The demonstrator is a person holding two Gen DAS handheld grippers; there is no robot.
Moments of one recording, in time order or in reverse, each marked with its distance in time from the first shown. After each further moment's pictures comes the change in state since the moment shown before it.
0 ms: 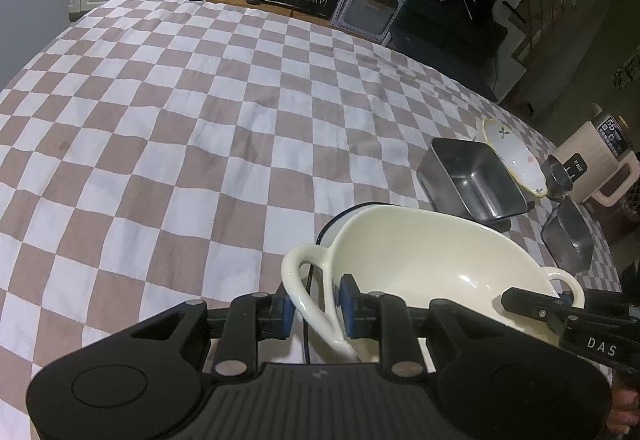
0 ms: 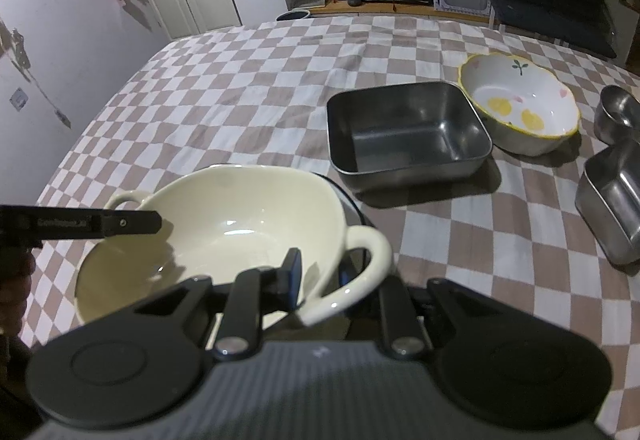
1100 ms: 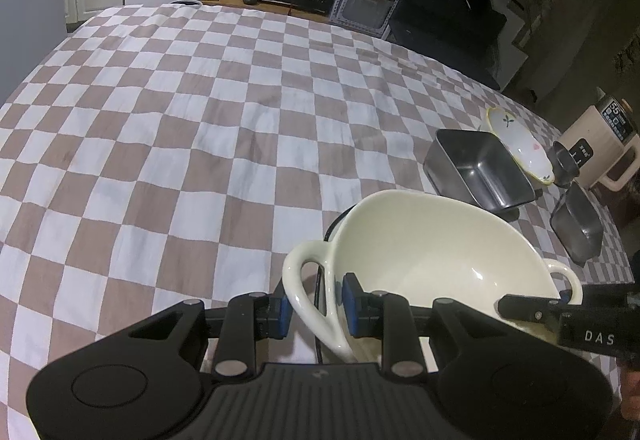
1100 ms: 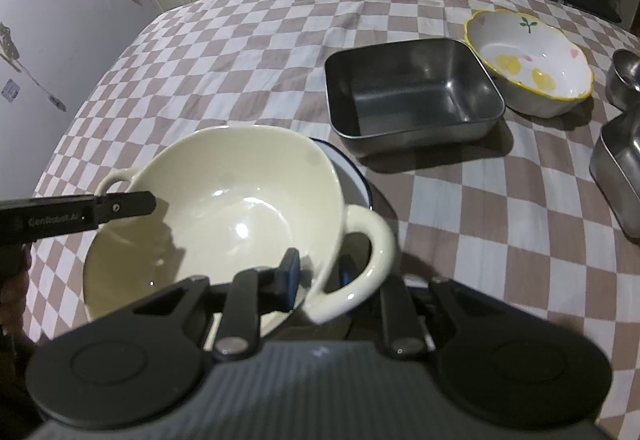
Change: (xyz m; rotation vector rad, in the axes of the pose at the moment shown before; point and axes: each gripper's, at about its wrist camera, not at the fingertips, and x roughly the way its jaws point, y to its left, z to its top) left arm 0.002 0.000 0.001 0.050 0.010 0.027; right arm 0.018 -0.004 0.004 0.034 0.123 0.012
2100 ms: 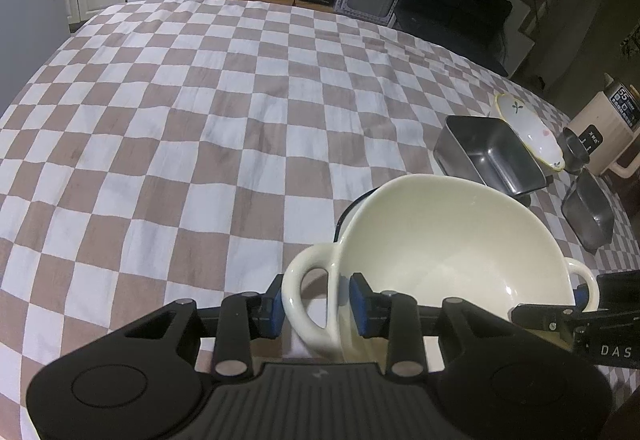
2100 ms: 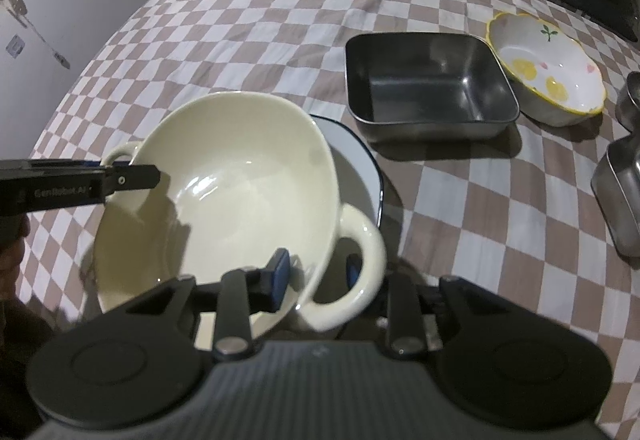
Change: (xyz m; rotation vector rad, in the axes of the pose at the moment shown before) left arm 0.001 0.002 -0.001 0.017 0.031 0.033; right arm 0.001 0.007 0.004 -0.102 0.085 -0.018
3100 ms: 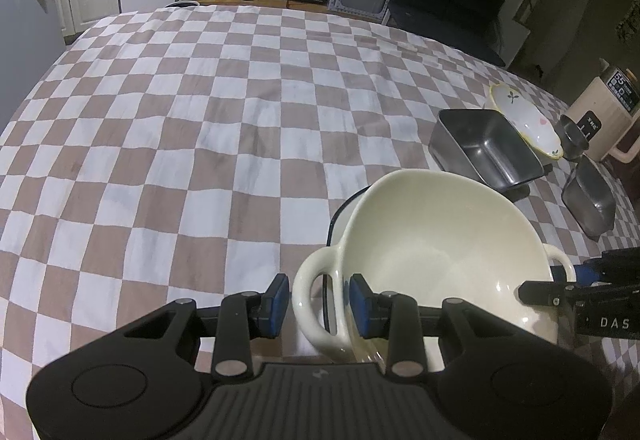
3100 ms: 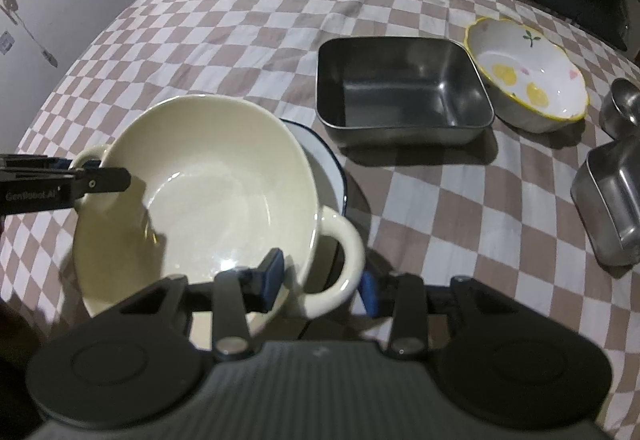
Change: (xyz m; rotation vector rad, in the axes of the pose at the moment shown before) left arm -0.003 -0.008 0.000 0.049 0.002 0.016; right arm 0.000 -0.011 0.000 -0.007 -0.022 -0.050
